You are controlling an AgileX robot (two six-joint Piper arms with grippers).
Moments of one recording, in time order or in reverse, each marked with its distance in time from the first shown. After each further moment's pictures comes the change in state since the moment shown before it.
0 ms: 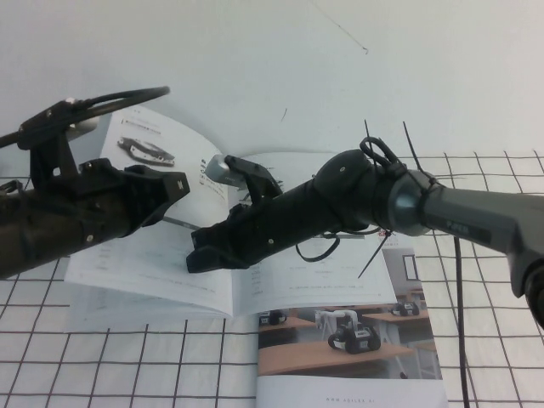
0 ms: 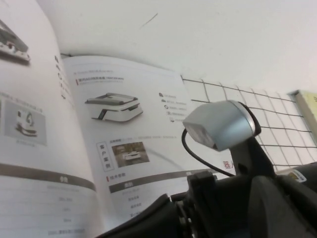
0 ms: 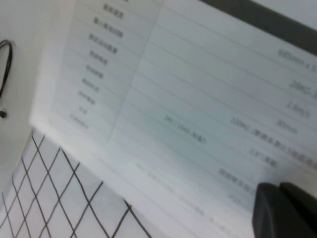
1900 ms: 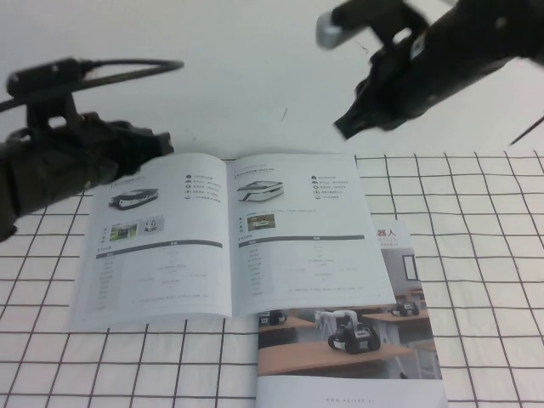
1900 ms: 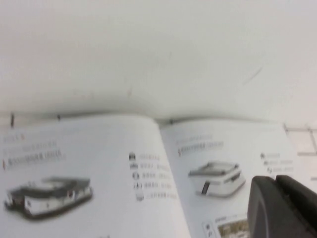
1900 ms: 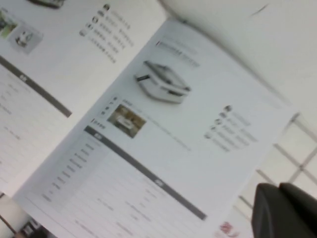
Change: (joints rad) right arm -0.130 -0.475 0.007 -1.103 0.119 0.412; left arm 0.000 0.172 -0.193 0.020 -0.246 0.124
